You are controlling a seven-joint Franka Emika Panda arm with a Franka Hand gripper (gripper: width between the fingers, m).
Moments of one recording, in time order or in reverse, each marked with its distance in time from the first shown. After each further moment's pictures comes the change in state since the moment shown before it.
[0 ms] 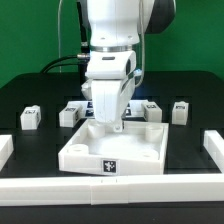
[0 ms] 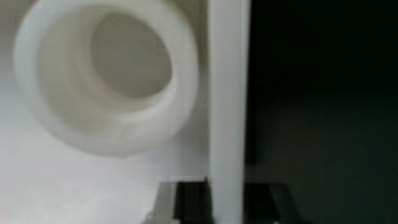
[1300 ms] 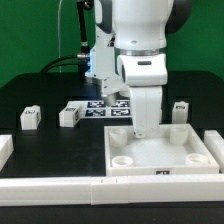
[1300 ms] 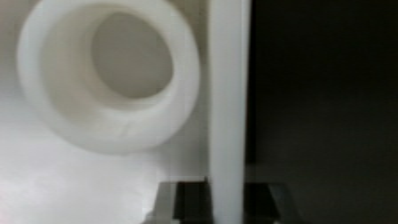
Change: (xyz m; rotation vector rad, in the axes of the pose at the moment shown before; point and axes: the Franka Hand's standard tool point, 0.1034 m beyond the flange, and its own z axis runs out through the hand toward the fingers) arm 0.049 0.019 0.002 0.039 -0.033 -0.236
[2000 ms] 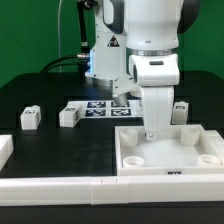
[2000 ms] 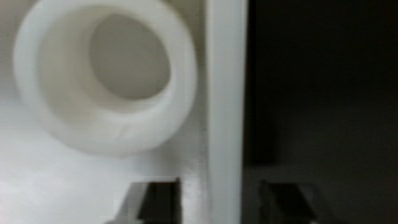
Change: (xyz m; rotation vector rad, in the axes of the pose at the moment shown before) arm 0.014 0.002 0.000 -0.003 0.000 0.011
